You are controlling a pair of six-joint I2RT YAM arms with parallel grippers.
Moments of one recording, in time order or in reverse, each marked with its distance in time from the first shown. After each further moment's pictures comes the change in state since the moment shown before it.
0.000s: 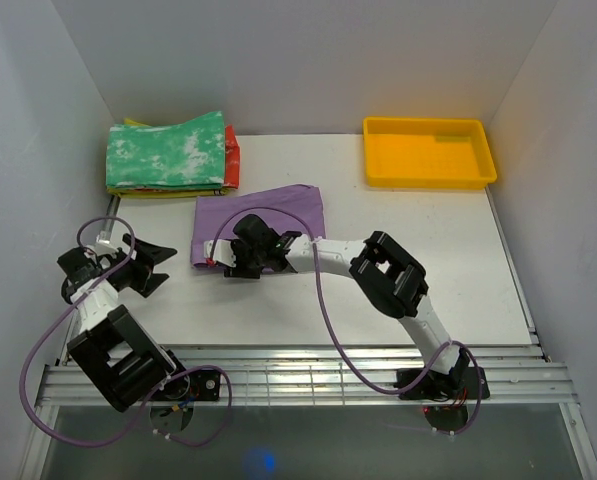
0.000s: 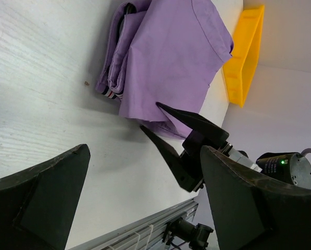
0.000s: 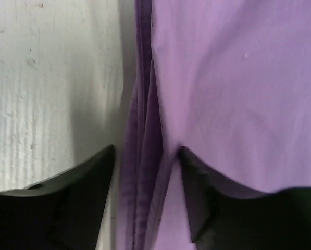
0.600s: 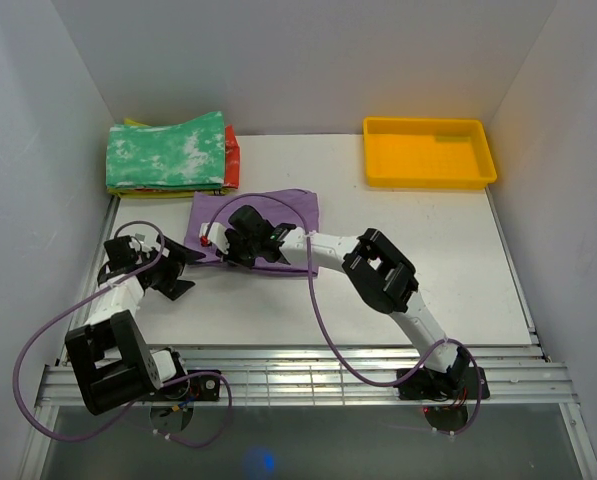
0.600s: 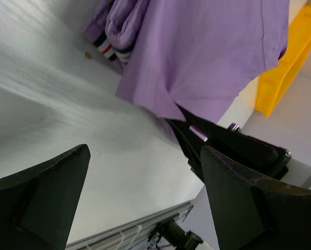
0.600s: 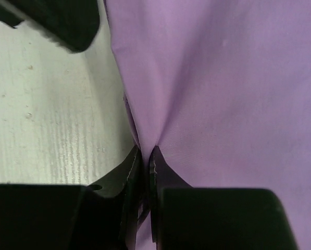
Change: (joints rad) left arm -0.324 0.002 -0.090 0.096 -0.286 -0.321; right arm -0.027 0.091 0.147 -0.023 -0.069 0.215
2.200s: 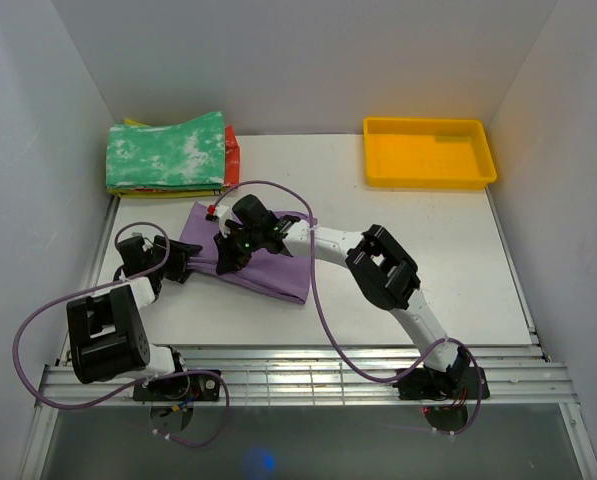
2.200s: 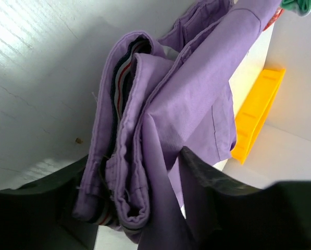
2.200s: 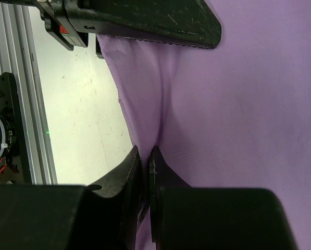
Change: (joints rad) left arm -0.098 0.157 -0.132 0.586 -0.175 -0.298; right arm -0.039 0.000 0.037 0.031 -0.300 0.617
